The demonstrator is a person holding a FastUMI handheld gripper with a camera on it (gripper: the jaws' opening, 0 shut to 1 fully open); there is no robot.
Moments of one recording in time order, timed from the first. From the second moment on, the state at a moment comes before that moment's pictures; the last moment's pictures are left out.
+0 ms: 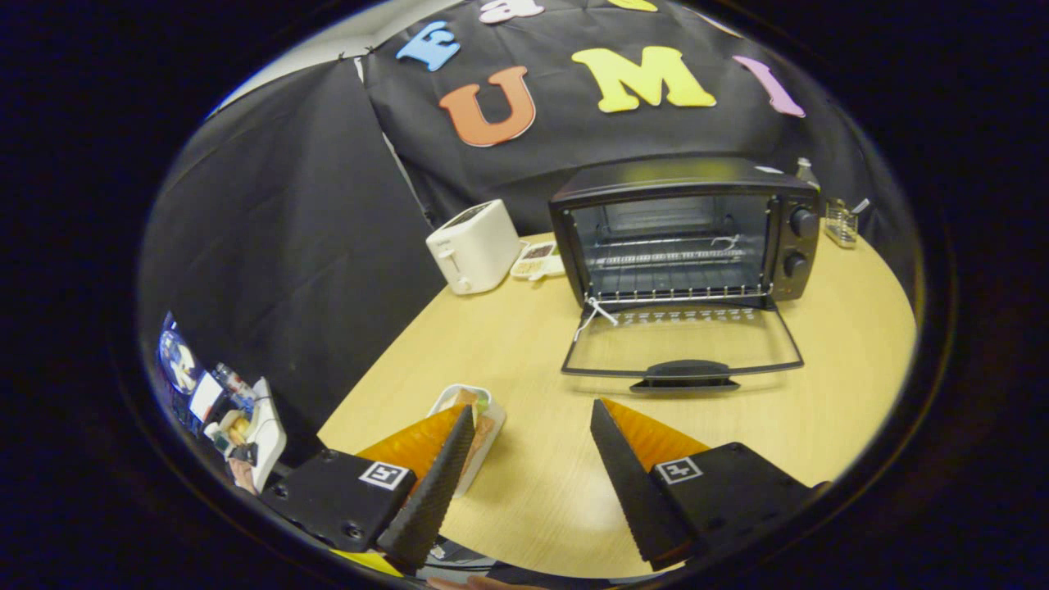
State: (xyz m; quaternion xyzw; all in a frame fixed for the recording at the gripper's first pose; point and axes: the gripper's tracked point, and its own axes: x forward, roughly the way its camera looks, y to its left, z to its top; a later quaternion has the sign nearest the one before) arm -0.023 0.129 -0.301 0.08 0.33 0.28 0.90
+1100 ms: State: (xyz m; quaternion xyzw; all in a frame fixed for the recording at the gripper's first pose) arm -0.058 0.185 -0.331 0.23 0.55 0.33 0.73
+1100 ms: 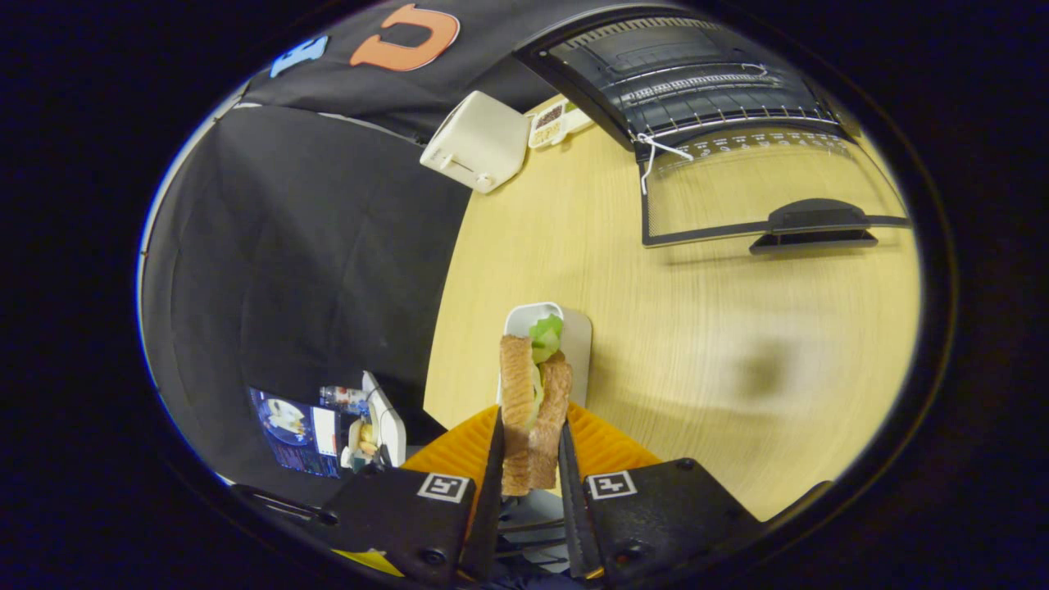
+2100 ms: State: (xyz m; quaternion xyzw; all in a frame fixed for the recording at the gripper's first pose) arm 0.022 0.125 -0.260 0.48 0.39 0.27 0.74
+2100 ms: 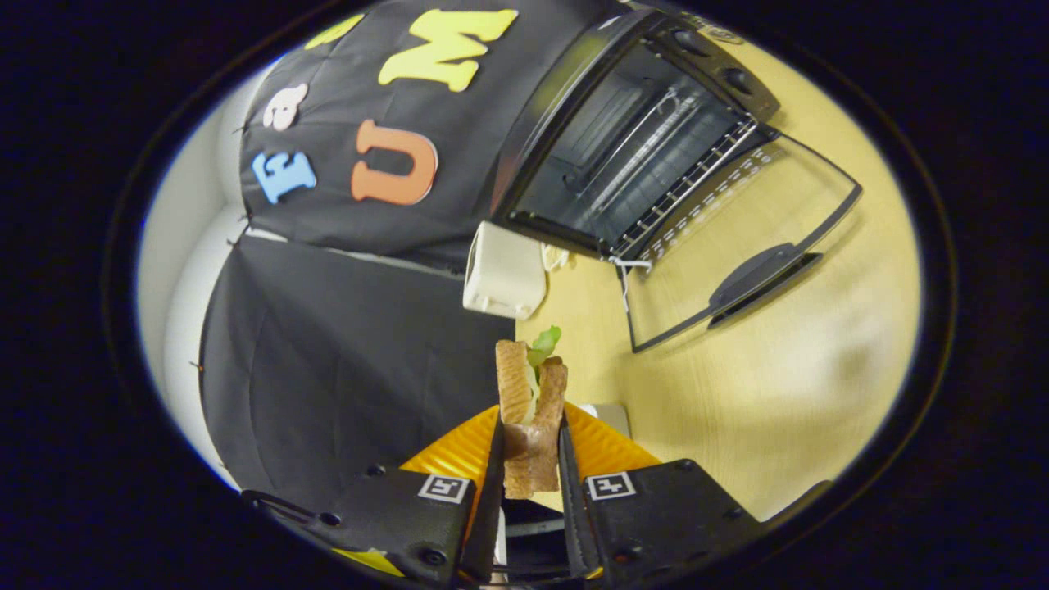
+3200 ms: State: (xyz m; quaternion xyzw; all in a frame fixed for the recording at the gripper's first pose) arm 0.231 0.046 -0.281 0.57 0.16 0.08 0.80
